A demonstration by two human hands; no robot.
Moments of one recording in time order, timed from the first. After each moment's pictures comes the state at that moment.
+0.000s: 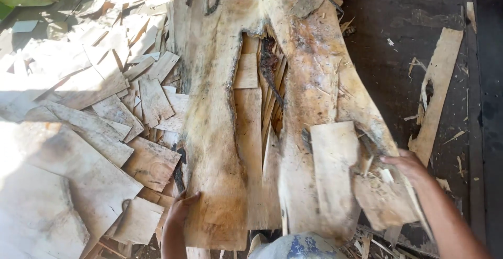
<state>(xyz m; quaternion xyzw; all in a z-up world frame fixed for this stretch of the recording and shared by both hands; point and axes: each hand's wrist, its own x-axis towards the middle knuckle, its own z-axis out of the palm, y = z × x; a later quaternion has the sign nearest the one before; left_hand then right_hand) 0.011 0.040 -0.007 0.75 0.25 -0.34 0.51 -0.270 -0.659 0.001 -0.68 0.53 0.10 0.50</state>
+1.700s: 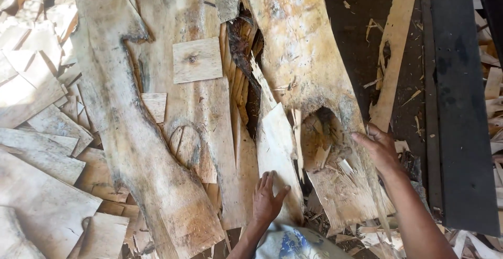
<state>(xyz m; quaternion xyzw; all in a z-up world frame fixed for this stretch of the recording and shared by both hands) -0.188 -0.257 0.002 0.86 -0.24 -0.35 0.29 -0.301 -0.591 0.097 -0.74 0.45 -0.10 0.49</state>
